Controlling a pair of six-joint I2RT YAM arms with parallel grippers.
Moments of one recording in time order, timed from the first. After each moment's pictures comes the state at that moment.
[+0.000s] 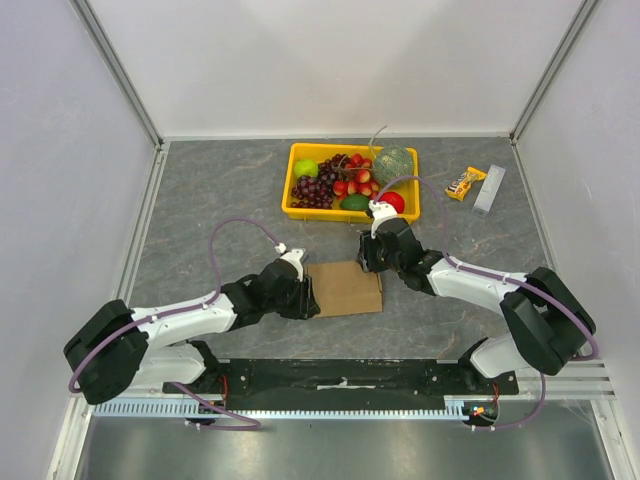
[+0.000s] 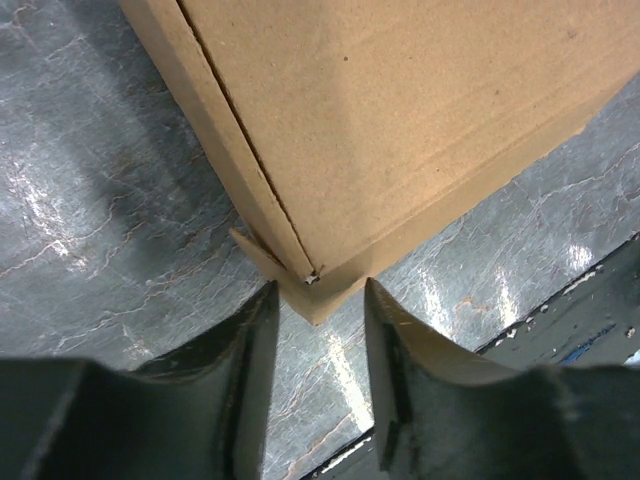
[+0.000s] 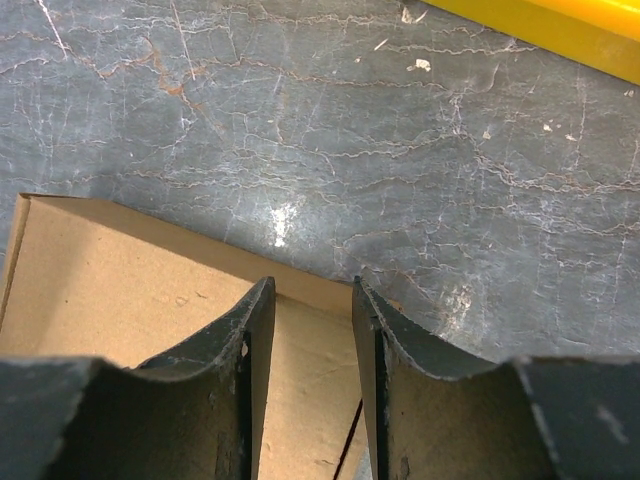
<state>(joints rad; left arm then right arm) -0.88 1.20 0.47 -0.09 0.03 -0.68 0.67 1.44 0.68 0.11 0.05 0.34</state>
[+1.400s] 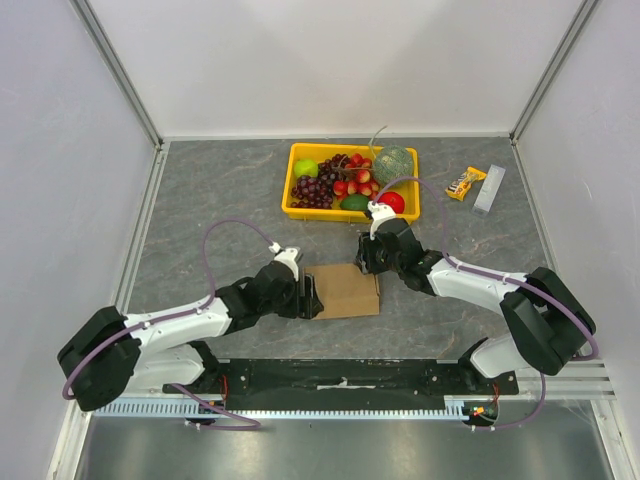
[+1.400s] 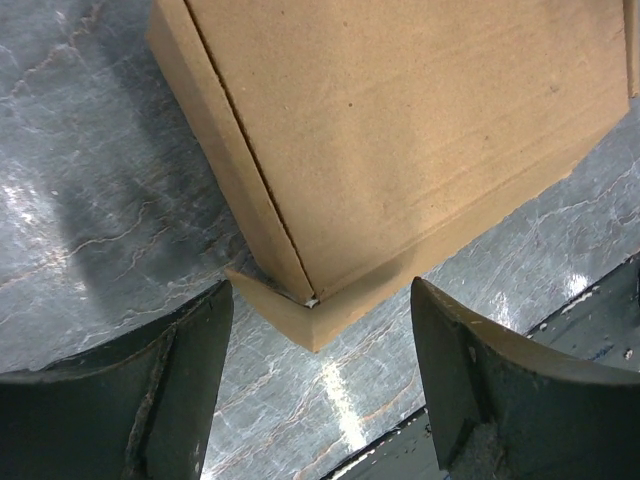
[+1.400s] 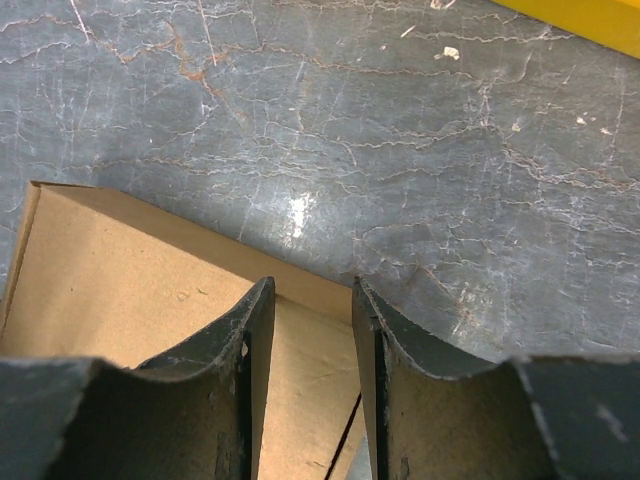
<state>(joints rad) -0.88 1.14 0.44 -0.06 -0.04 -0.69 0.67 1.44 0.68 0.10 0.01 0.35</state>
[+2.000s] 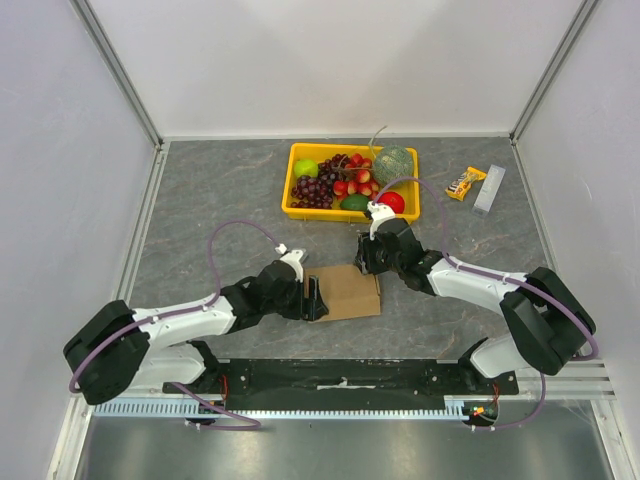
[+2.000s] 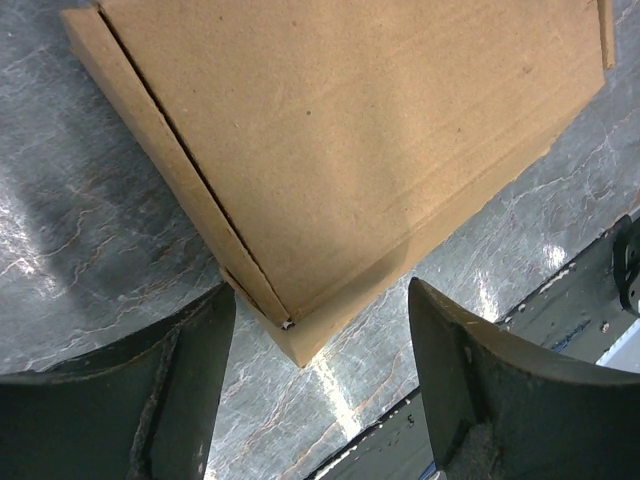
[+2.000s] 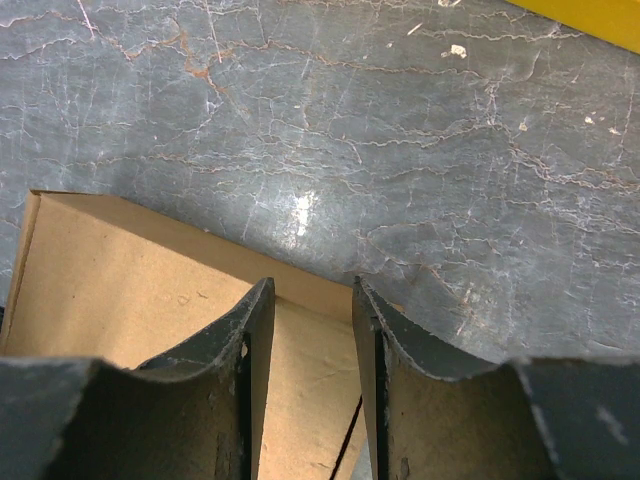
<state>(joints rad) -0.88 1.20 0.44 0.00 0.06 -0.69 0.67 1.45 0.68 0.10 -0.01 0.35</state>
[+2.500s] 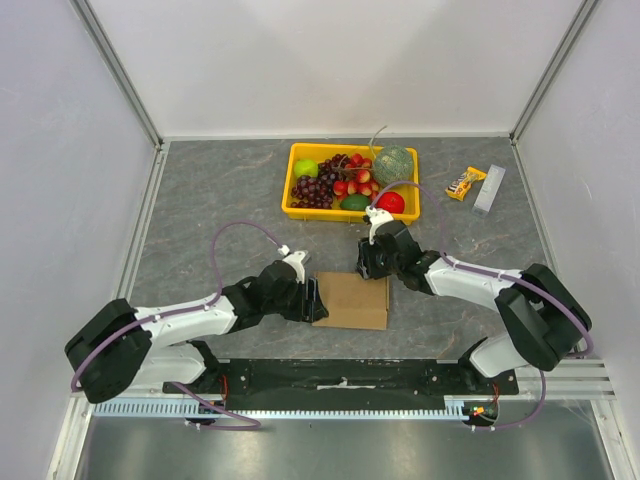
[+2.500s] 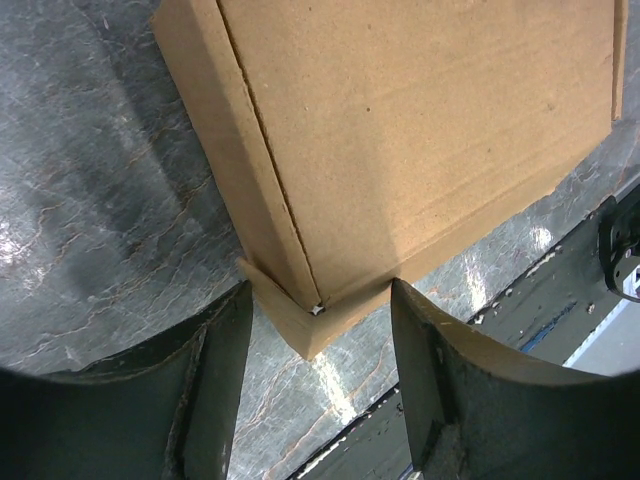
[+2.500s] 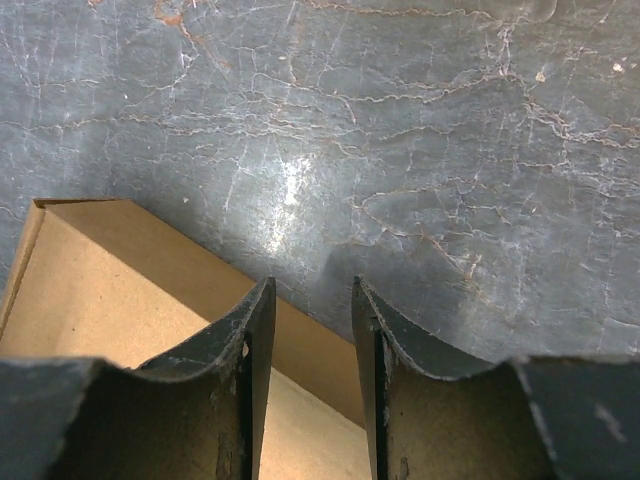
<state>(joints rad) -0.88 1.21 0.44 0.01 0.11 -0.69 0.67 1.47 0.68 0.06 -0.03 0.35</state>
